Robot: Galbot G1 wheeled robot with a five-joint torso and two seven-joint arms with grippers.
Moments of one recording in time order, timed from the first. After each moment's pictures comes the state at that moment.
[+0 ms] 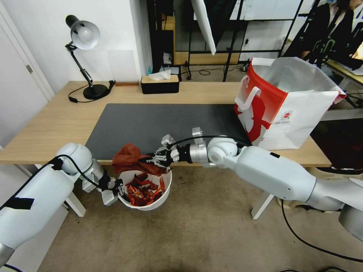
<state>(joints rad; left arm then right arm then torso) 0.74 -0.79 -0.11 -1.50 0.29 -0.82 1.53 -0.19 1.02 -0.71 1.47 1.11 -0.14 -0.65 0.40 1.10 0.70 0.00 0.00</state>
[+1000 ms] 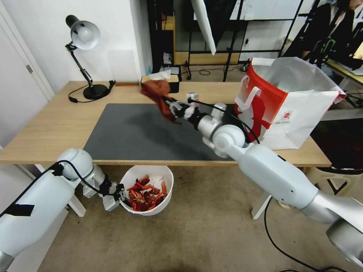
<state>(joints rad) 0.78 -0.80 -0.13 -1.52 0.29 -0.82 1.53 -0.31 1.07 -0.41 1.54 1.16 -0.01 -0.12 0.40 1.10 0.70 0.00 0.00</state>
